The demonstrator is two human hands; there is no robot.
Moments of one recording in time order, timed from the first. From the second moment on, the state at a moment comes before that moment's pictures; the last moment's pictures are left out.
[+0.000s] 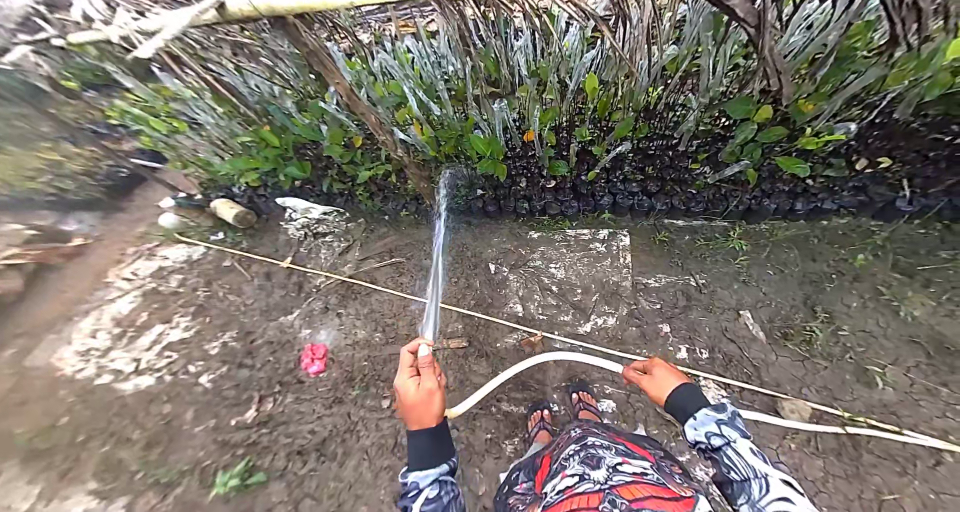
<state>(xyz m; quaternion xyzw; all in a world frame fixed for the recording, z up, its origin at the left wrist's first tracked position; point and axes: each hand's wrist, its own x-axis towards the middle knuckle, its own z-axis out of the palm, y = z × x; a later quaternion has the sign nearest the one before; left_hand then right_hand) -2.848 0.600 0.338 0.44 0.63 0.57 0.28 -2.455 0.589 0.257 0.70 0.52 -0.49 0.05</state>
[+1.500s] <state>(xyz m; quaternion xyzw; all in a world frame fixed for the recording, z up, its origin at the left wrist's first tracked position) -2.947 0.718 0.393 0.61 0.59 0.47 0.23 -2.578 0.628 0.308 0.68 0.56 -0.47 0.03</state>
